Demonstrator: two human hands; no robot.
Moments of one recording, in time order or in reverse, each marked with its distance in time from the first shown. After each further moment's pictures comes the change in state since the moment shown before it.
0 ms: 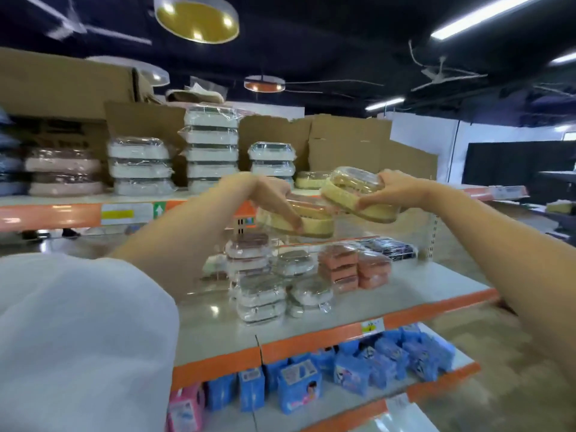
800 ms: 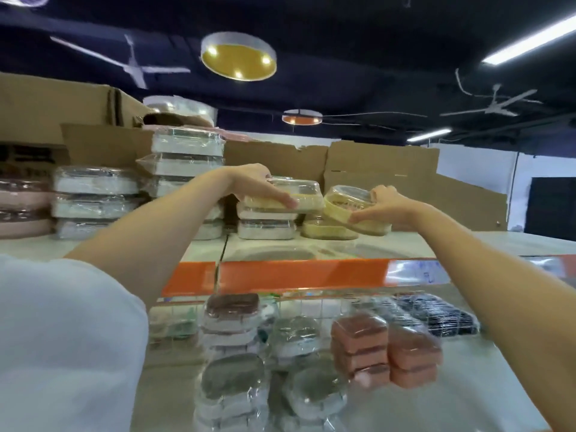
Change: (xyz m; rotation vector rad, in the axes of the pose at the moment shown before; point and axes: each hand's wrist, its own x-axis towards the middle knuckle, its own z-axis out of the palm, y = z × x) left_hand 0.168 -0.066 -0.080 -0.145 0.335 -0.187; right_hand 0.253 0.046 0.010 0.067 0.070 -0.145
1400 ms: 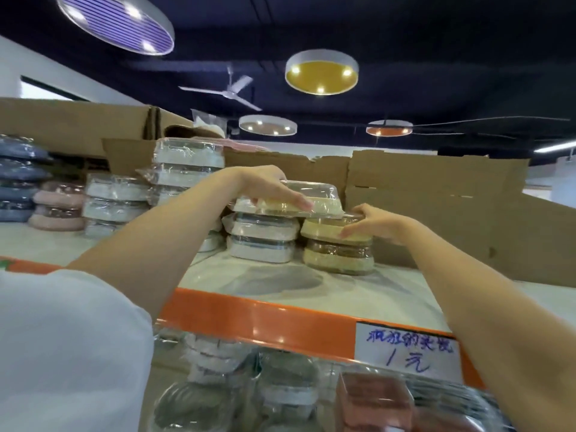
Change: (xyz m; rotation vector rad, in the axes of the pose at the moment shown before) left_hand 0.072 0.049 0.011 0.045 0.060 -0.210; right_hand 0.148 0.042 0.031 0.295 -0.386 -0.275
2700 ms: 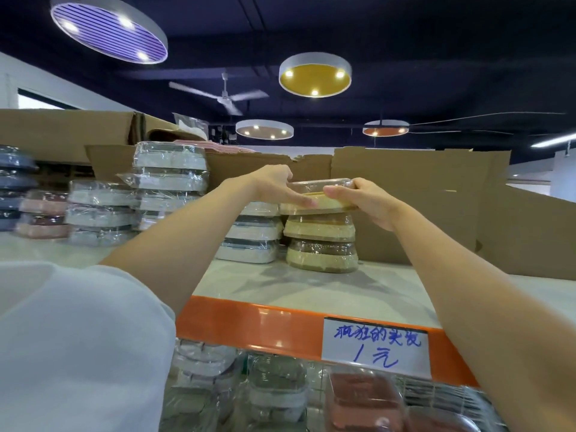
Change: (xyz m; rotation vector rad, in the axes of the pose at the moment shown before) left_hand 0.026 0.037 0.024 0.052 0.198 -0.032; right_hand -0.009 -0.006 -0.019 0.329 0.118 -0.291
